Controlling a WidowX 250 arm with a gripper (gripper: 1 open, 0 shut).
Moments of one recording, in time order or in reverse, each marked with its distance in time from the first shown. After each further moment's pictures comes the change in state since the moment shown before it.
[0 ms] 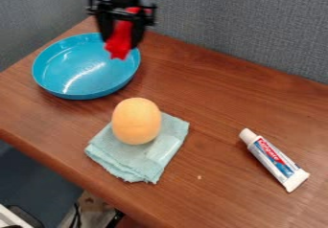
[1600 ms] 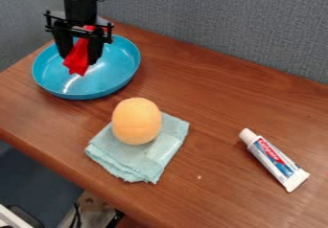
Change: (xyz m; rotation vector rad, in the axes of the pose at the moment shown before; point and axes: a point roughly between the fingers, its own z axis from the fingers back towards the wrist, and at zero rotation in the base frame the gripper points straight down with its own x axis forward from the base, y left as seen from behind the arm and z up) arm -0.012 0.043 -0.032 0.054 0.033 0.036
